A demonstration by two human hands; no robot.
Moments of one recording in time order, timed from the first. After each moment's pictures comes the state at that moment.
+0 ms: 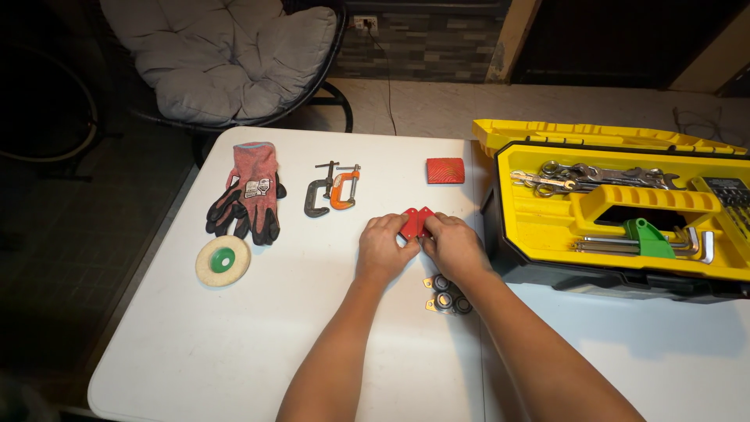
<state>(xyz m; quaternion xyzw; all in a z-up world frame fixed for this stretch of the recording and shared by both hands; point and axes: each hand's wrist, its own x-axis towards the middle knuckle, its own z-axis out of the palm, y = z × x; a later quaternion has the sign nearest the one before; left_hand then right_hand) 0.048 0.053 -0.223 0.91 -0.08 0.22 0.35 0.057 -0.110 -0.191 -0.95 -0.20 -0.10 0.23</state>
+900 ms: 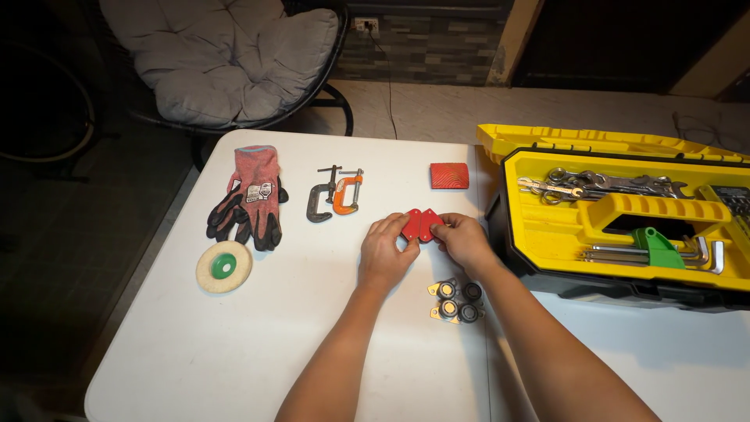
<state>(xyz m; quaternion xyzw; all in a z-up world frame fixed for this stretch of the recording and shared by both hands) 0.043 0.056 -0.210 0.88 -0.06 0.20 0.42 0.103 -0.118 -0.228 -0.78 0.06 0.12 0.61</state>
